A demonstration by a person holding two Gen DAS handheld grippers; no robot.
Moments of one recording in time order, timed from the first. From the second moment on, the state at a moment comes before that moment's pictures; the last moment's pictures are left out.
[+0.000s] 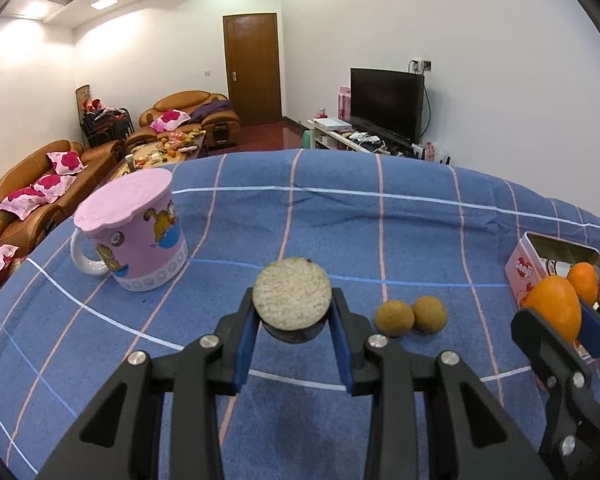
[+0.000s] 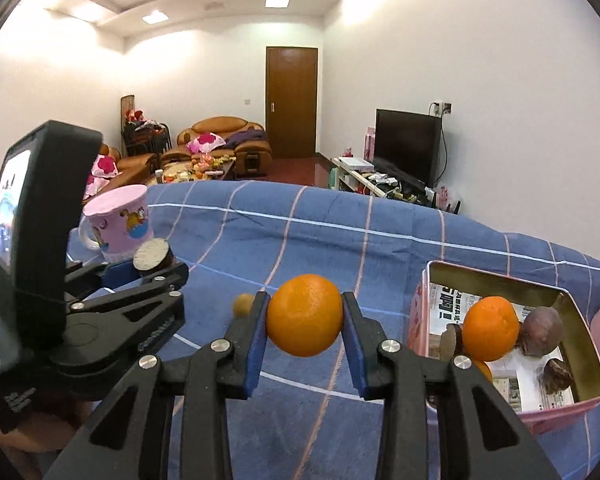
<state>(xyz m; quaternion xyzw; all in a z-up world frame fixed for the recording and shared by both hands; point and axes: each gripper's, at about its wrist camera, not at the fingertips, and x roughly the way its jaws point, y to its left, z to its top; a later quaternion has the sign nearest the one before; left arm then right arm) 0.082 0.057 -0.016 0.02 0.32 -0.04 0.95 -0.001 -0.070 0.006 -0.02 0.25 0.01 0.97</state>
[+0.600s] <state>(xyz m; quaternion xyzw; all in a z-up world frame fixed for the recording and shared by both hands) 0.062 0.066 -0.012 0.00 0.29 -0.04 0.95 -0.001 -0.074 0.005 -0.01 0.25 0.02 0.97</state>
